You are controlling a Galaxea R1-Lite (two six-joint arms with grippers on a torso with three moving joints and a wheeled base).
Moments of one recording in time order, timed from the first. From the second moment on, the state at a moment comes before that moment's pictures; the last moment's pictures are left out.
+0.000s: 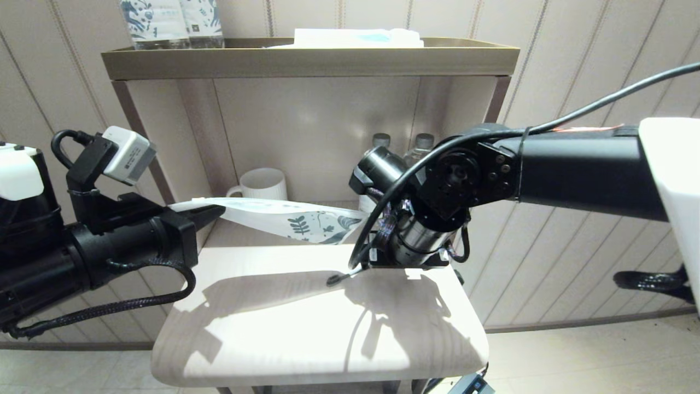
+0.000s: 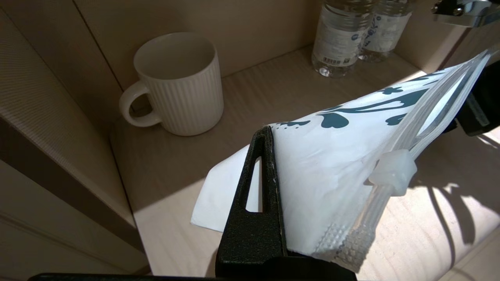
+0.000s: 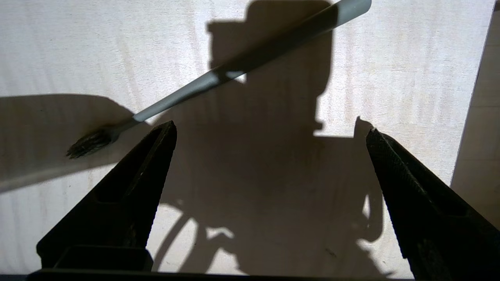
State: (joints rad) left arm -0.39 1.36 -0.66 -0.55 -0.13 0.06; right arm 0.73 2.13 -1.96 0.90 -0.29 0.69
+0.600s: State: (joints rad) left arm -0.39 1.36 -0.65 -0.55 -0.17 0.06; right arm 0.74 2.18 -1.96 0.88 -0.34 0.73
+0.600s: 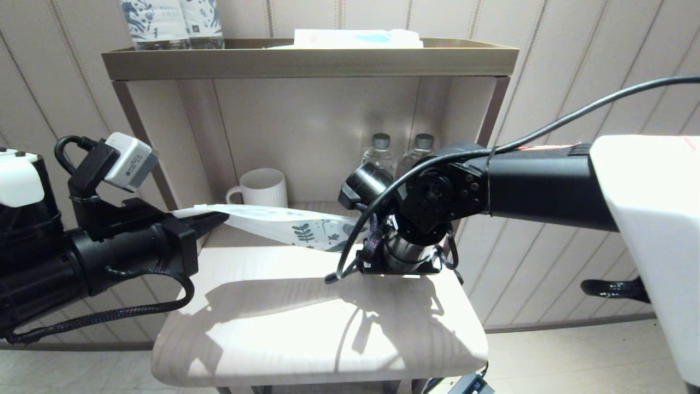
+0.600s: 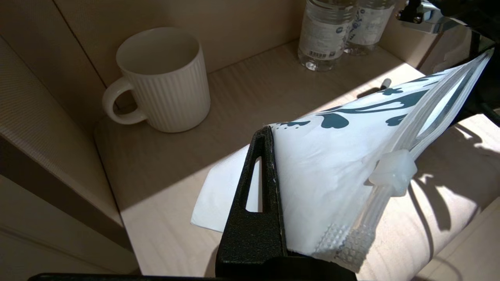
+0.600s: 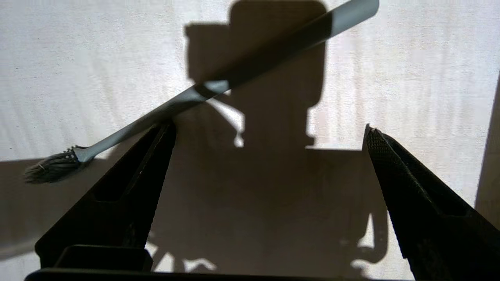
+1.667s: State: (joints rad) left arm -0.39 1.35 -0.64 -0.55 -0.18 0.06; right arm 0.73 2.20 -1.96 0.74 -0.50 0.78
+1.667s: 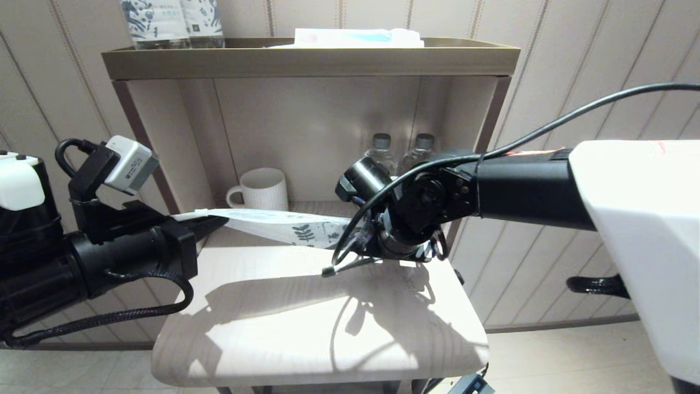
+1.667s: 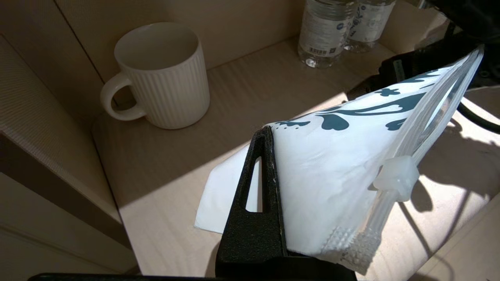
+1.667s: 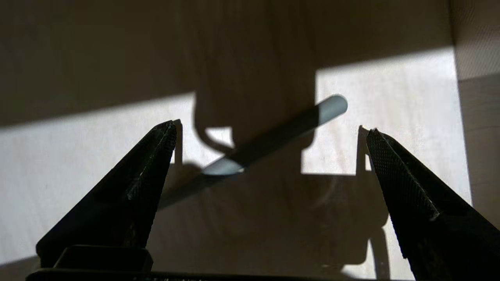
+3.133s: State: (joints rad) left arm -0.39 1.36 -0.63 -0.55 -0.20 0.06; right arm 0.71 2.19 -1.96 0.80 -0.37 0.89
